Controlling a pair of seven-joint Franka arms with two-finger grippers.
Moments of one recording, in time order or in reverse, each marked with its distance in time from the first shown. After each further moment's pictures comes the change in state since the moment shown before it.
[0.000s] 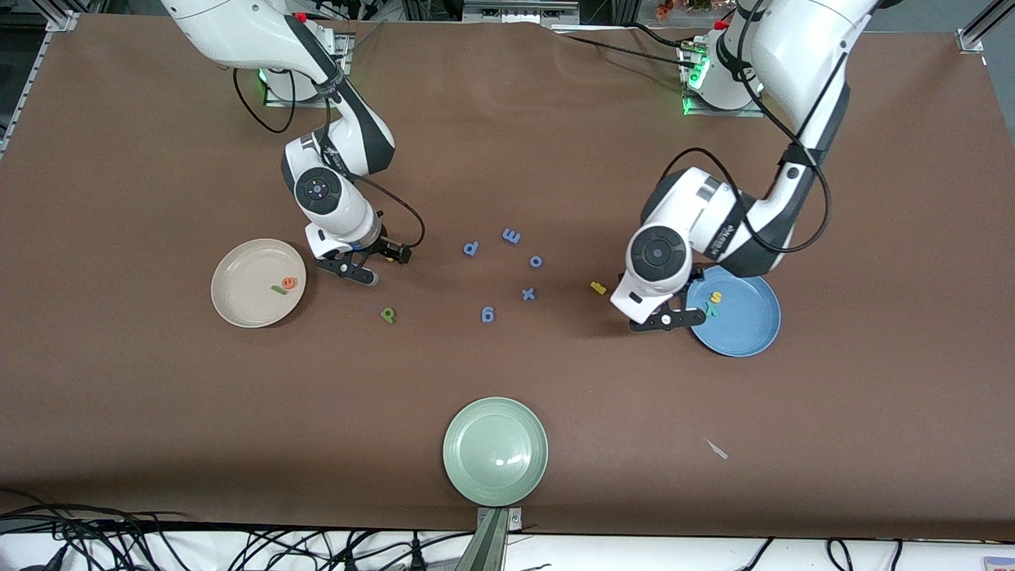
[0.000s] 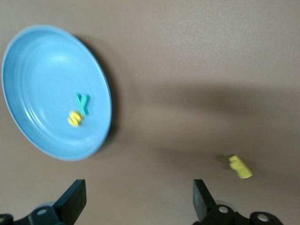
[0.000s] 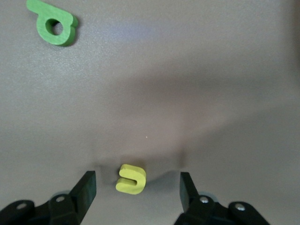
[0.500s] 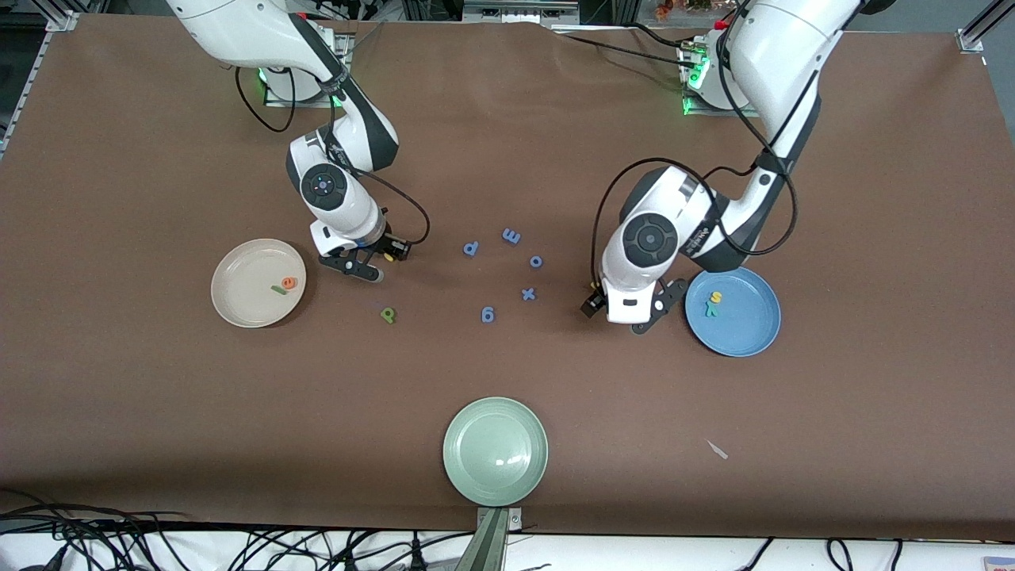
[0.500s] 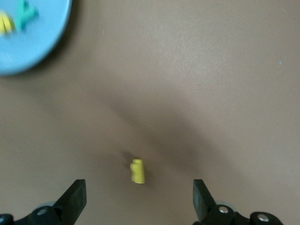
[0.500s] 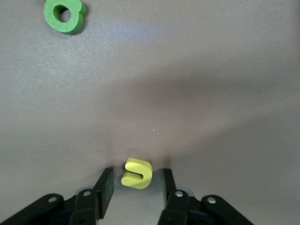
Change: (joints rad) left arm -0.037 0.025 -0.002 -0.069 -0.146 0.335 -0.638; right arm 0.013 0.001 0.002 -0.011 0.000 0.018 0.002
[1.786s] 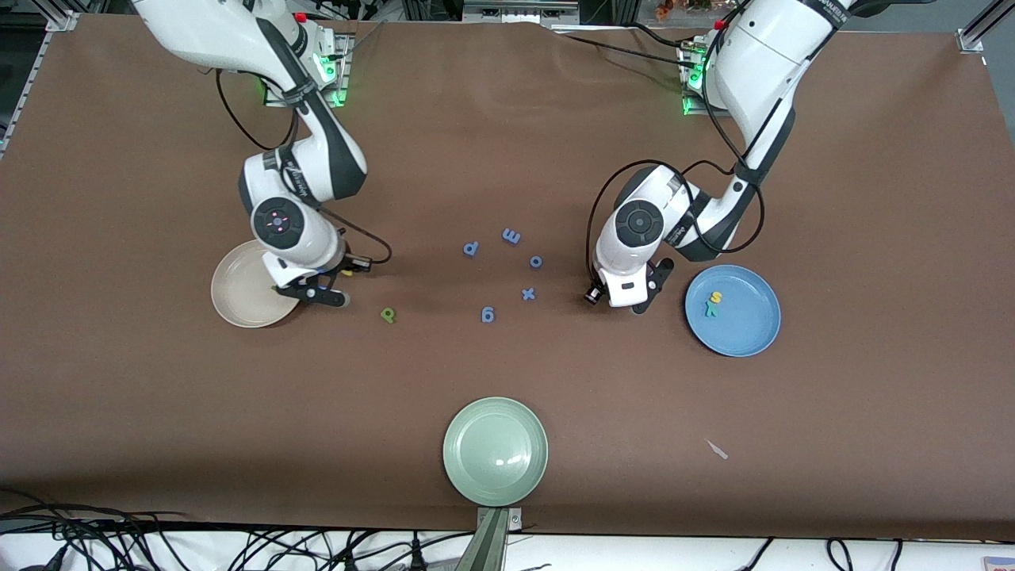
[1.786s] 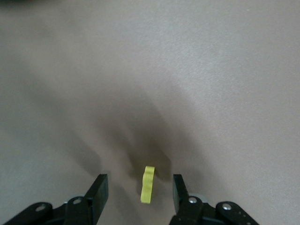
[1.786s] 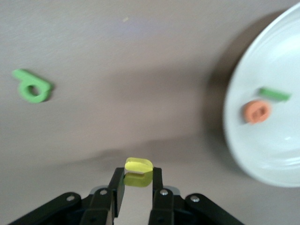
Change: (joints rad) left arm -0.002 0.018 0.005 -0.204 0.069 0.266 -0.164; right arm -0.003 -0.013 -0.158 0.195 -0.025 -0.333 -0.295
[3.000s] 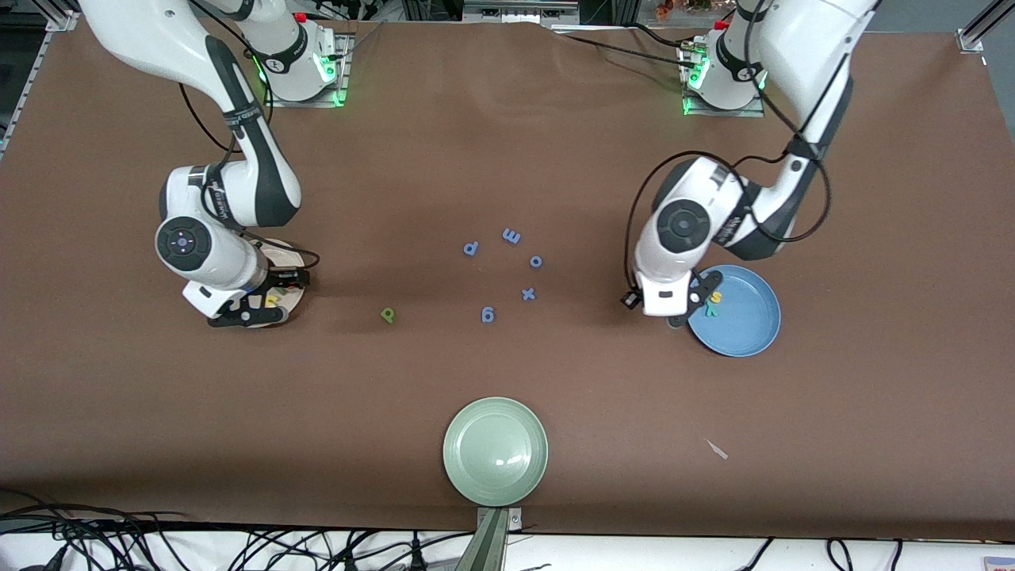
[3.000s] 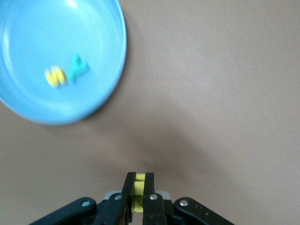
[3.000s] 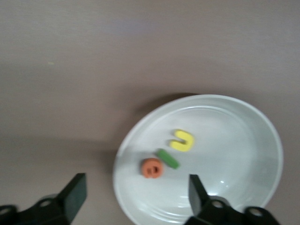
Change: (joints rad) left arm 0.120 -0.141 0.003 0.055 0.013 -0.274 0.369; right arm -0.019 0.002 -0.145 0.042 -0.002 -0.005 -0.432
